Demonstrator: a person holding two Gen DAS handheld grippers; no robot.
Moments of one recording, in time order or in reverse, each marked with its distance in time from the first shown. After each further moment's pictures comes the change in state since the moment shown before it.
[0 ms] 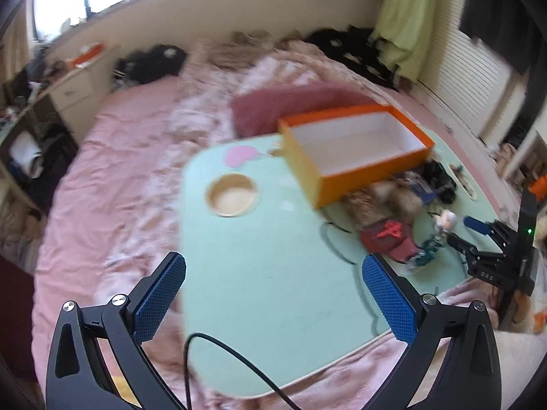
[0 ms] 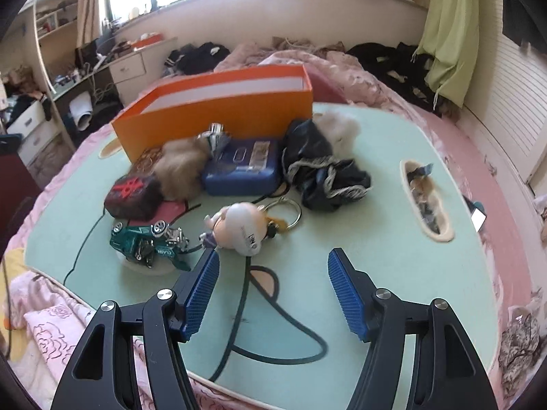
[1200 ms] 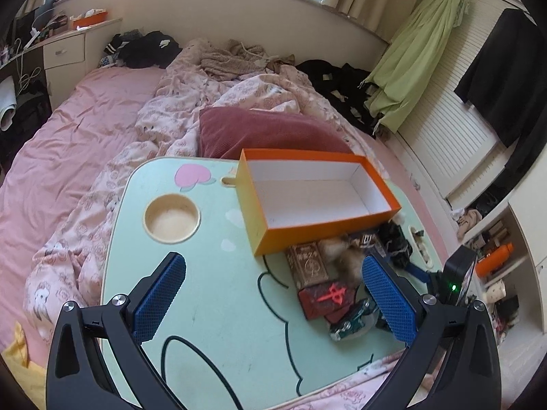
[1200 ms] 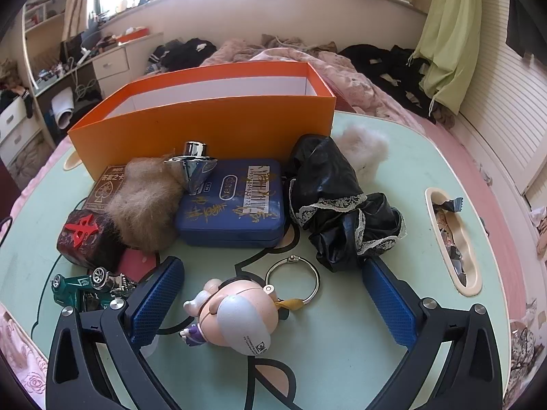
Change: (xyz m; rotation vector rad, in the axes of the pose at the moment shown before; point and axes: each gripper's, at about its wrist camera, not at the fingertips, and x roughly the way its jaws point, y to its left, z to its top) left arm 0.032 -0.017 0.032 -0.199 -0.059 -0.251; right arm 0.046 0.013 0.033 0.002 -0.011 -0.077
